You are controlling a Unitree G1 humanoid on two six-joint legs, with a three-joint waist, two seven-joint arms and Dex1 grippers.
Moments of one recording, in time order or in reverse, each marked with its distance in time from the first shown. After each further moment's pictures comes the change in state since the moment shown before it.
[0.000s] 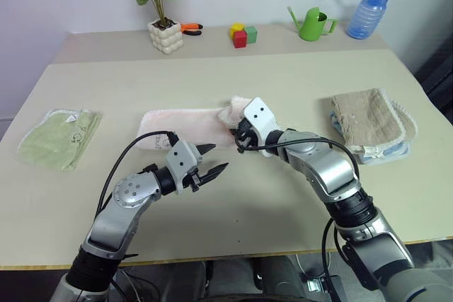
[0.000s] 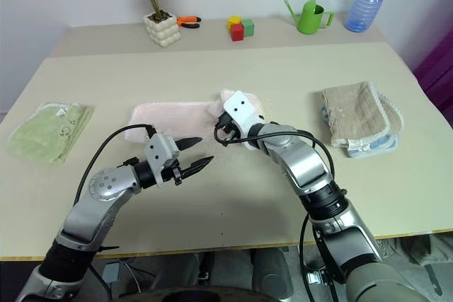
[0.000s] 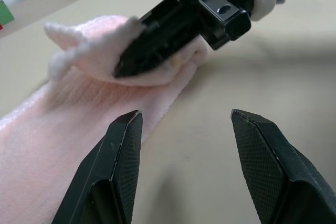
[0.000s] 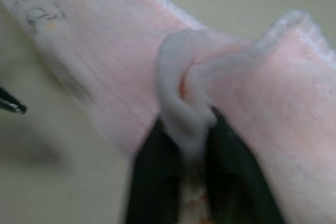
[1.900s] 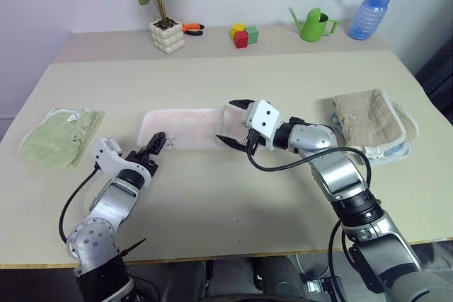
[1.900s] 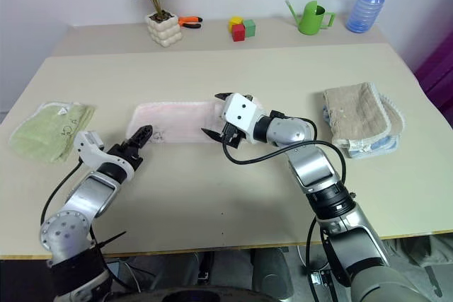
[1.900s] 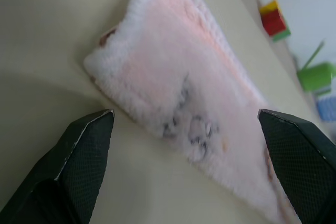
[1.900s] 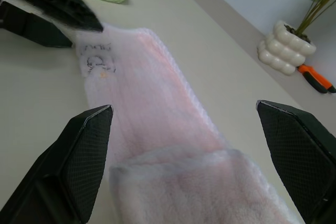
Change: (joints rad) left arm -0.037 -0.467 0.711 -0.028 -0.931 0.636 1.033; right arm 0.028 -0.036 -0.033 0.087 -0.182 -0.581 0.289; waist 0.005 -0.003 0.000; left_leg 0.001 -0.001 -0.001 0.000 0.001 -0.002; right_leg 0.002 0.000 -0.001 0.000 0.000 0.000
